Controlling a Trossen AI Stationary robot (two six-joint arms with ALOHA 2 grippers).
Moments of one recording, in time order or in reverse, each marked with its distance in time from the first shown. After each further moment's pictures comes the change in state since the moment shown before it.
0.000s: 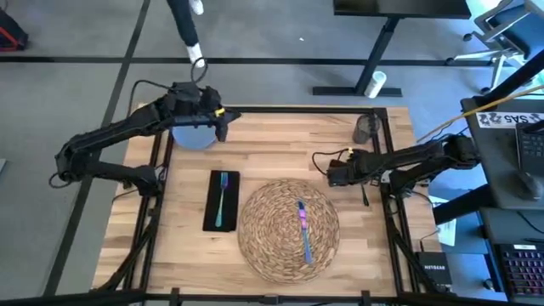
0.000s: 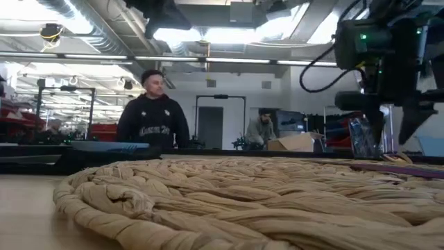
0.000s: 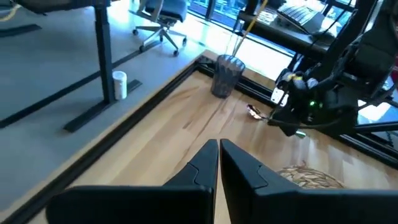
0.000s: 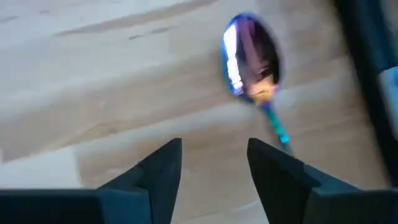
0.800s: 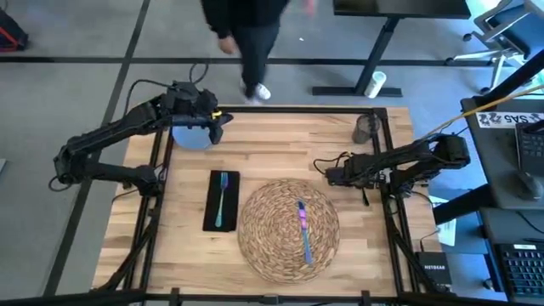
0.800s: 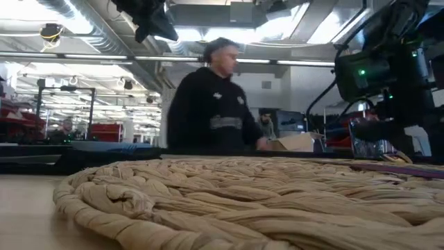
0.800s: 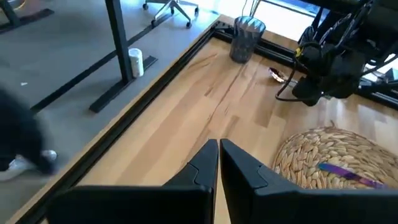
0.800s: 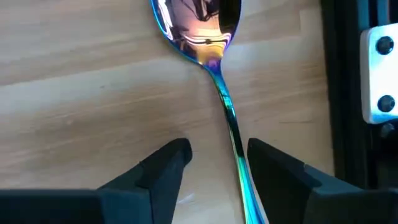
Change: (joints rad) left arm 0.034 -0.012 0.000 -0.142 0.000 0.119; right arm -0.062 0.135 -0.112 0.112 -0.191 -0.157
